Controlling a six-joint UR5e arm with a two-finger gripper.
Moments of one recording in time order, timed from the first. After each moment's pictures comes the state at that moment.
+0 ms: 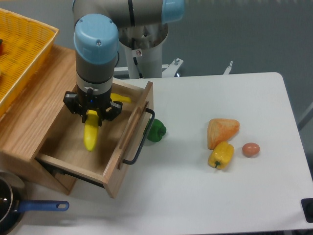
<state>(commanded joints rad) 2.21 -1.82 -1.38 -1.51 1.34 0.27</state>
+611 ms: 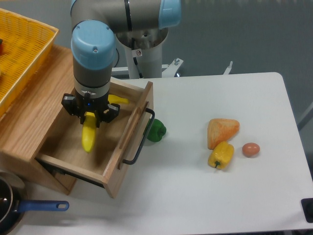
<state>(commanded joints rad) 2.20 -1.82 -1.40 -1.51 1.34 0.27</state>
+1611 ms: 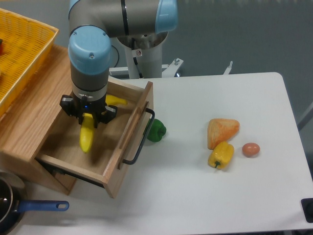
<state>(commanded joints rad) 2.19 -1.83 -1.41 -1.51 1.34 0.28</state>
